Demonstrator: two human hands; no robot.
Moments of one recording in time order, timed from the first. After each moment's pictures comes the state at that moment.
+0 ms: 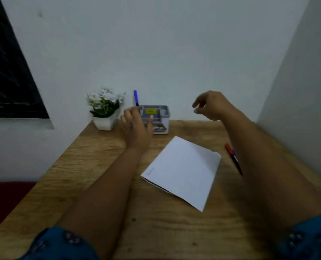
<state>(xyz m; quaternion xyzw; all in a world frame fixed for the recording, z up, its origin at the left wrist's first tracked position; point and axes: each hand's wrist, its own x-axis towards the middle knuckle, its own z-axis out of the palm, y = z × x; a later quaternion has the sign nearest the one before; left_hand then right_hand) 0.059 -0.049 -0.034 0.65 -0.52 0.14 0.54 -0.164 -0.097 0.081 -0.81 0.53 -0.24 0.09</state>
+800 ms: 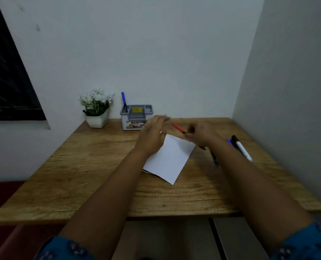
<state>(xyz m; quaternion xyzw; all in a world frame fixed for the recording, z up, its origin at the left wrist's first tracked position) -0.030 0.013 -0.023 0.53 -0.74 0.04 0.40 -0.224 -0.024 0.014 -0.78 0.58 -0.19 0.13</state>
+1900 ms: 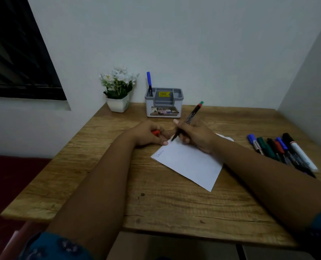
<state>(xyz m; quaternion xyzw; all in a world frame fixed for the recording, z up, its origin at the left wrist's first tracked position) 0.091 -0.001 -0.040 0.60 -0.68 -0.34 0.25 -0.115 -0.048 -0.045 -0.69 0.33 -0.32 0.57</state>
